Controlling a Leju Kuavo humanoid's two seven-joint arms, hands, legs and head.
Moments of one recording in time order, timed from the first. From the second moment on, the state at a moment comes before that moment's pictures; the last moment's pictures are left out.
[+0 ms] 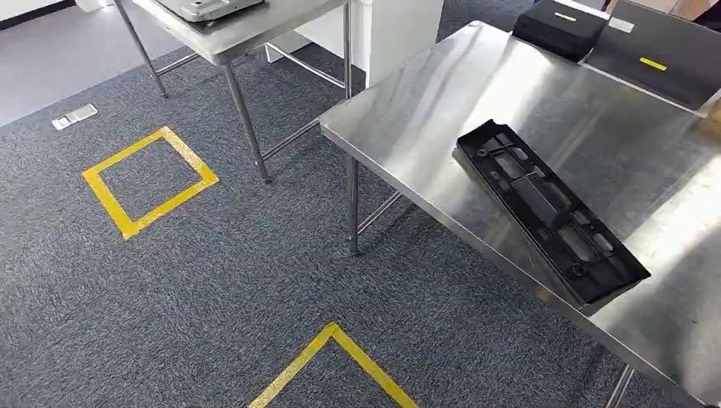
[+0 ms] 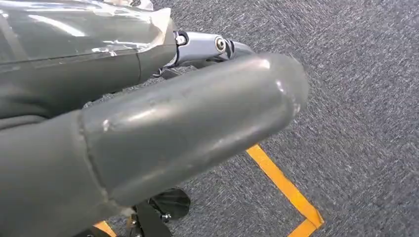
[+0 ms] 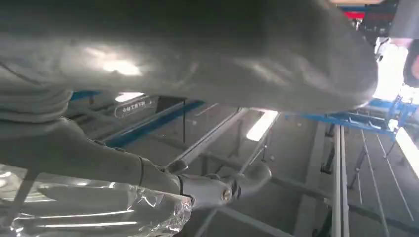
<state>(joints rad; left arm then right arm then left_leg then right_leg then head) -0.09 -0.19 0.70 -0.21 -0.43 0.27 -0.66 0.23 -0.13 -0.99 -1.80 1.25 -0.46 -0.58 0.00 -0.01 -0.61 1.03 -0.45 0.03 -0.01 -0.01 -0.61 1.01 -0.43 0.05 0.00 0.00</state>
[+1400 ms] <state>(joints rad) -0.09 -0.18 0.71 -0.20 -0.54 0.28 -0.60 0.05 0.12 -1.09 -0.70 1.53 -0.67 -0.19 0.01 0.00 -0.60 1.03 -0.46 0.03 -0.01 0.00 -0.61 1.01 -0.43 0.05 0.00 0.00</state>
